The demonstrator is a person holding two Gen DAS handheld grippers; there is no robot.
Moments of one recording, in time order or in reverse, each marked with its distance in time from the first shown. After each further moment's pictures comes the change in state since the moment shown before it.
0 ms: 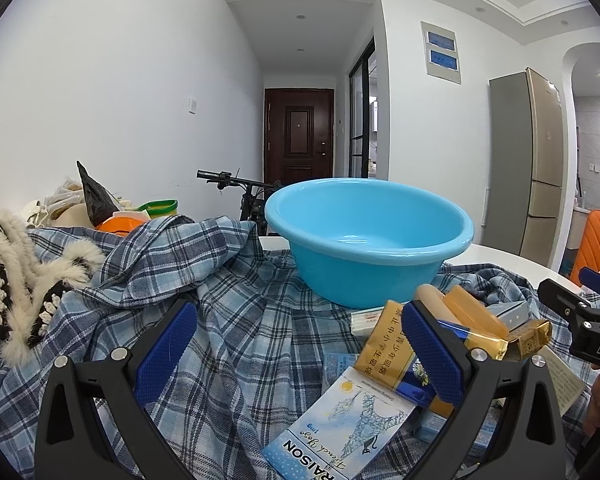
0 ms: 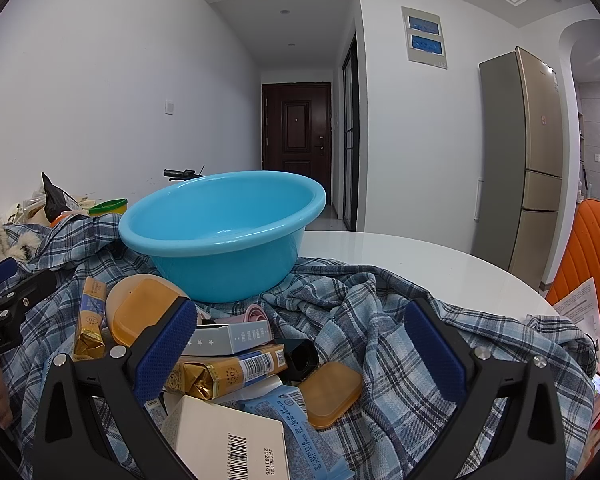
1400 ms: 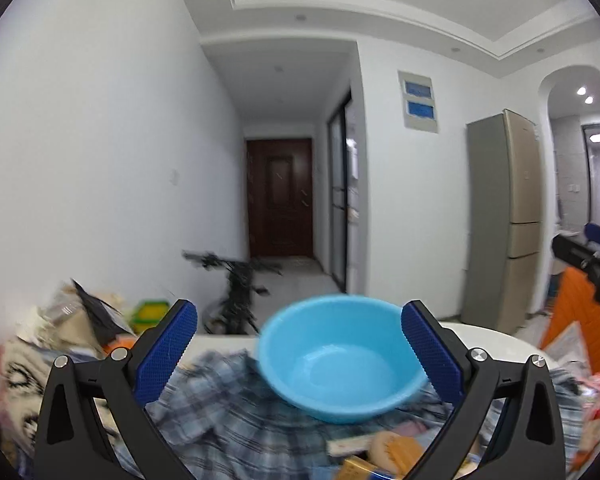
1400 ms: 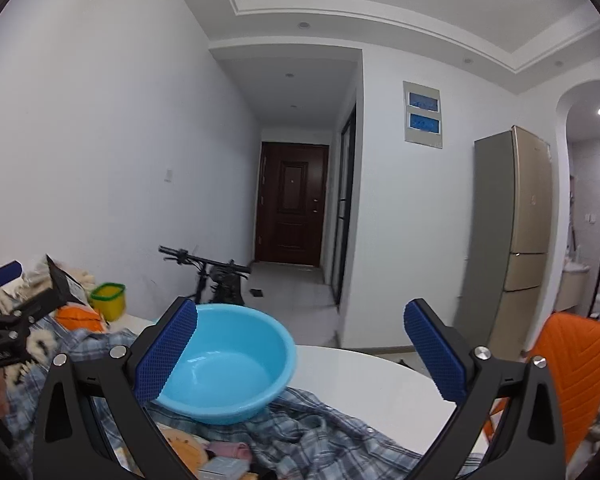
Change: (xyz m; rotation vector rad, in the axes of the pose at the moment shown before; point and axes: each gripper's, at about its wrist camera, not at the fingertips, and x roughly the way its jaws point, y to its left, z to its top) left arm -0.053 0.000 0.173 0.037 -0.123 -0.089; right arm -0.075 -0.012 0.185 -0.088 -0.179 -0.032
